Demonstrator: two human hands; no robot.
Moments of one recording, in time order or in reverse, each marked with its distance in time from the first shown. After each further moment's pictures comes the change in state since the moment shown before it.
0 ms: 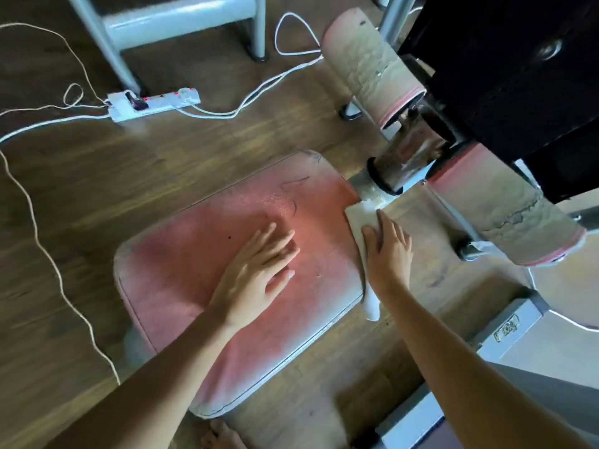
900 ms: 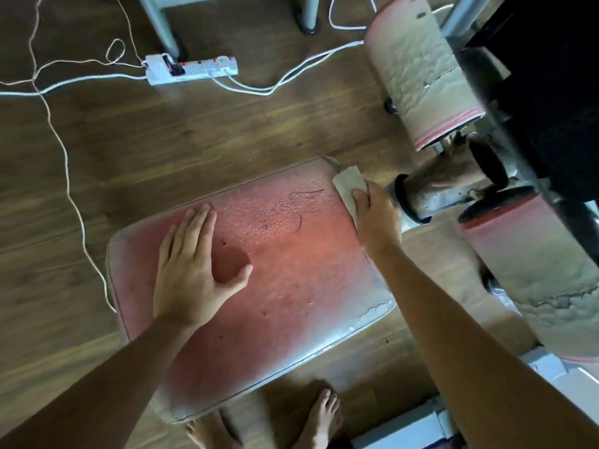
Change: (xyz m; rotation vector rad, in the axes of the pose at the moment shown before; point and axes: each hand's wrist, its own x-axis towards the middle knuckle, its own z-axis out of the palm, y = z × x) left_hand -0.004 -0.020 -0.021 0.375 -0.020 -0.627; right_hand 0.109 -0.051 0.029 0.024 -0.256 -0.191
